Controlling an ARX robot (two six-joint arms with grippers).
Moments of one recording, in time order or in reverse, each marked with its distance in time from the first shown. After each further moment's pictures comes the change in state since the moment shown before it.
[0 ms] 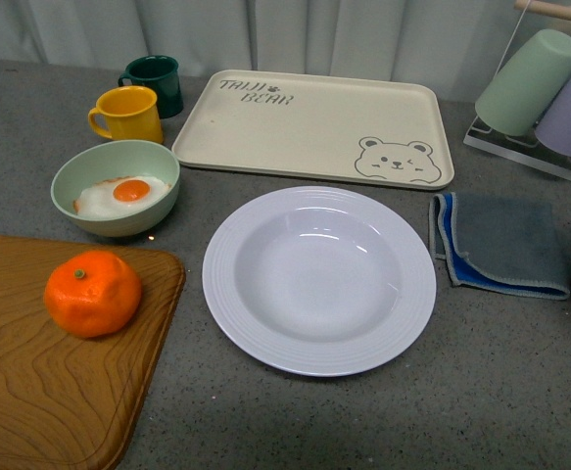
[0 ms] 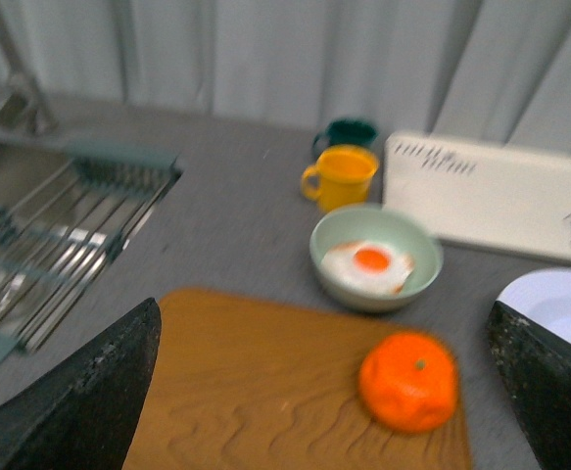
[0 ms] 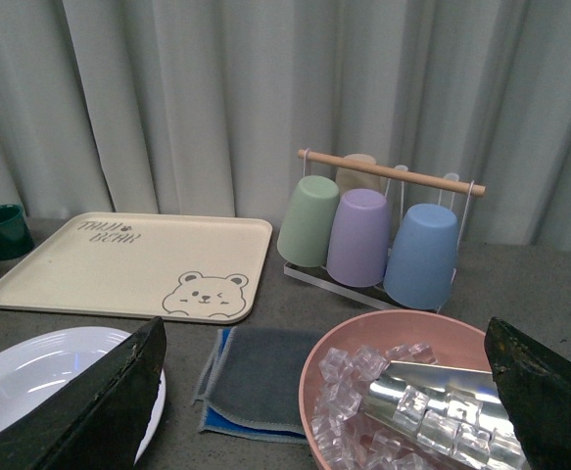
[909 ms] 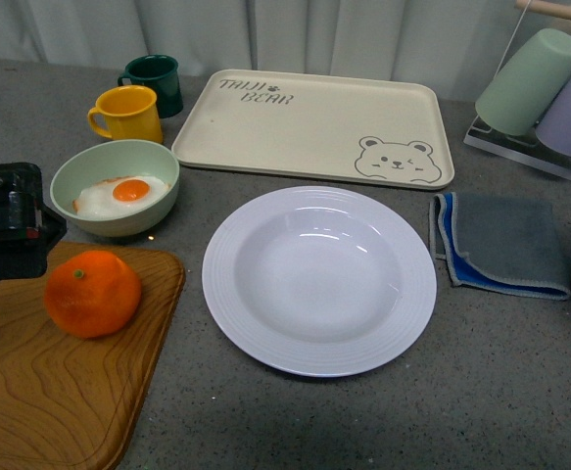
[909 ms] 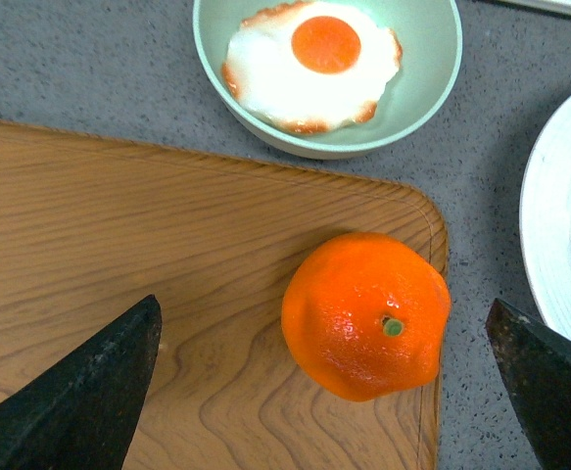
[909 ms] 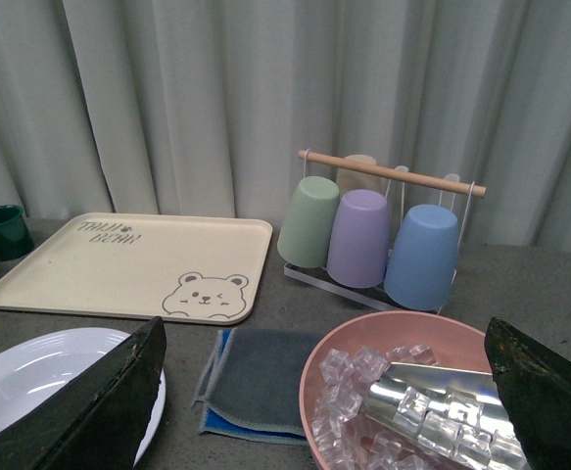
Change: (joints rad) left arm -0.081 1.417 0.433 0.374 0.116 -0.120; right arm 0.000 -0.001 0.000 0.000 0.000 0.000
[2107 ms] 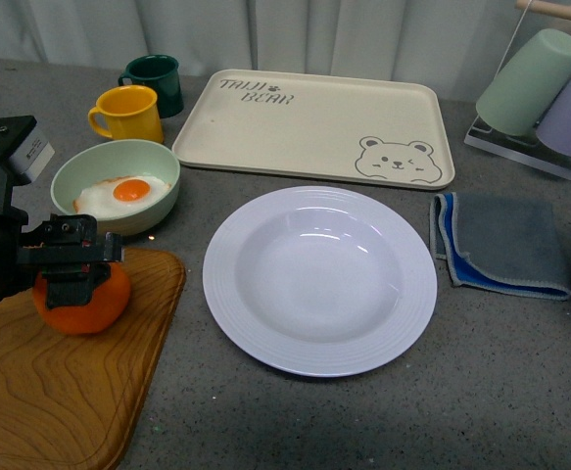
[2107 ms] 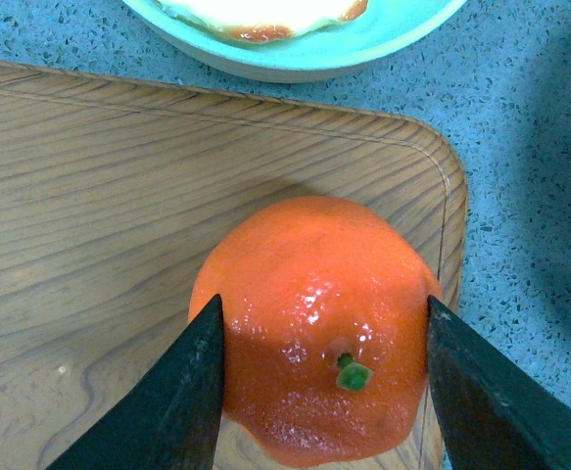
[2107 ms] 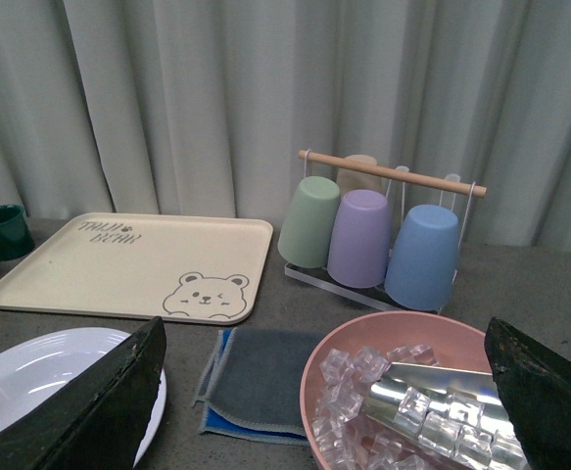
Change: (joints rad) left arm -0.037 0.295 0.151 -0.044 0.050 -0.019; right arm 0.000 0.000 0.000 0.000 0.000 0.000
